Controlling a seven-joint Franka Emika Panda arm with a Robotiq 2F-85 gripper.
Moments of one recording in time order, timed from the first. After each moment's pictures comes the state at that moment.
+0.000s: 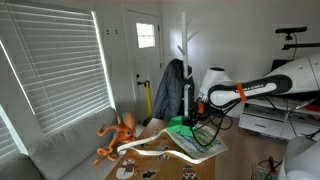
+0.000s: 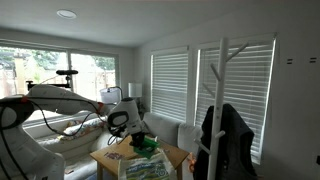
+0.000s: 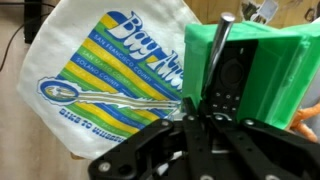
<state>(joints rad) -0.24 -0.53 0.02 -2.54 0.07 2.30 1.04</state>
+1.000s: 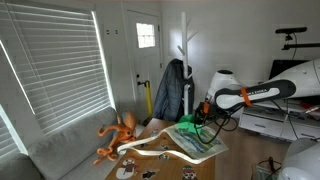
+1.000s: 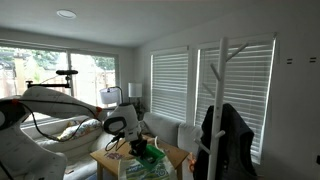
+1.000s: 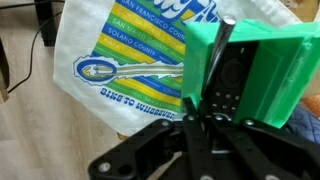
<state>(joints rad) -0.37 -0.58 0.01 -2.63 0.00 2.34 1.16</state>
